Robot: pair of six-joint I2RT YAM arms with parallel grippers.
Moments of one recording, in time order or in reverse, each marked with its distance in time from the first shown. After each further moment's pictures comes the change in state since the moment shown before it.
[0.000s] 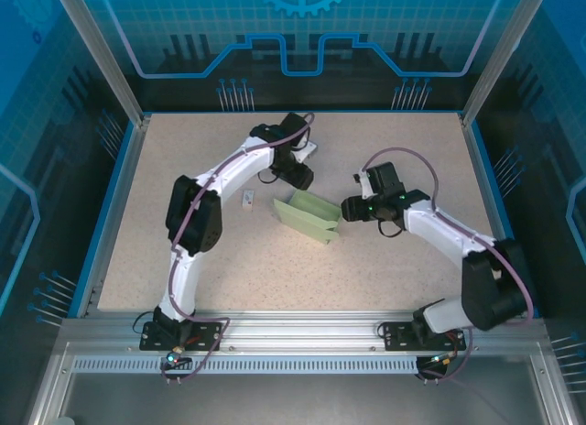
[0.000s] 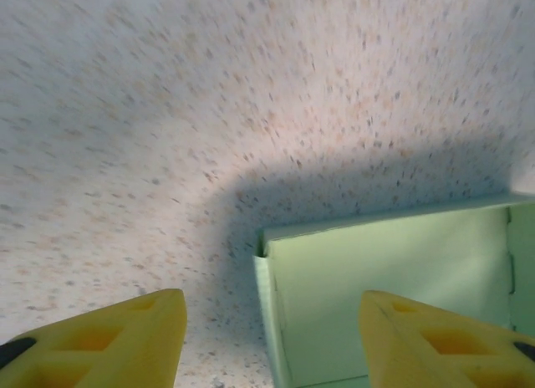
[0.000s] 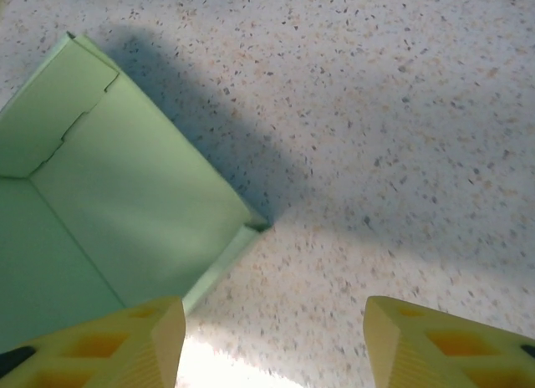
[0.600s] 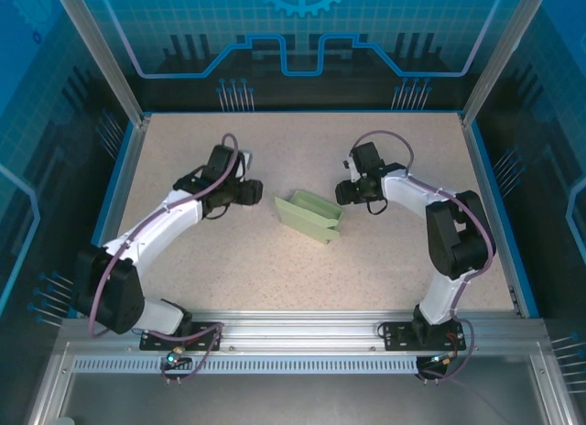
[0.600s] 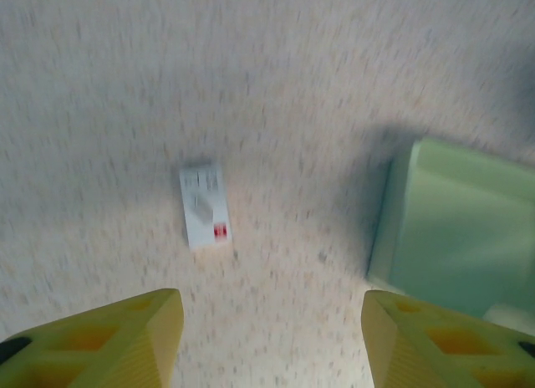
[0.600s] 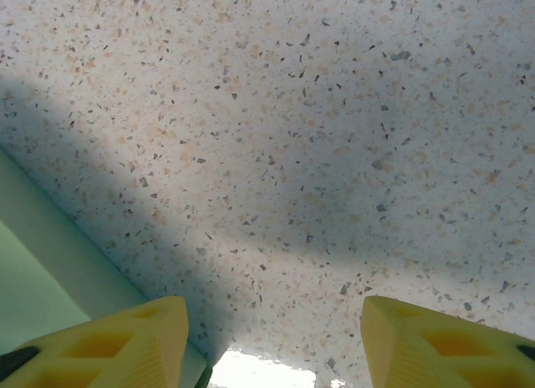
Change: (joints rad) left arm 0.121 -0.741 -0.898 0.420 -0.126 -0.270; right arm -0.023 0.348 0.285 -0.071 0.074 -0.050
